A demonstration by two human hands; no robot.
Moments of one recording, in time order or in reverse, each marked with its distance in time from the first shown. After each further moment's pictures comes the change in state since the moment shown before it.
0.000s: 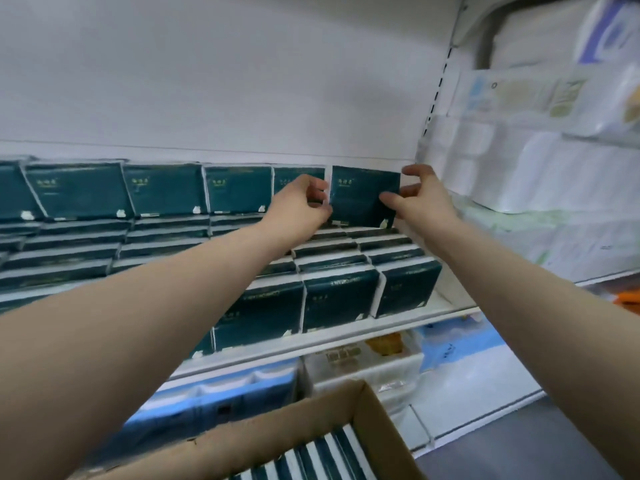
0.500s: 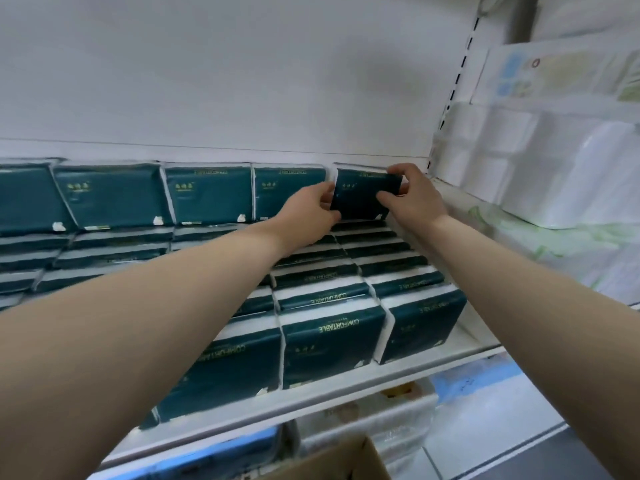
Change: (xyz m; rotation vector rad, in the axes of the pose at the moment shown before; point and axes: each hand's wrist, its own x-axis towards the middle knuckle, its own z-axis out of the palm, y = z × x) left_hand 0.082 -0.029 0.040 0.092 -0.146 -0.056; right_hand 0.095 0.053 0.031 -0.211 -0.051 -0.089
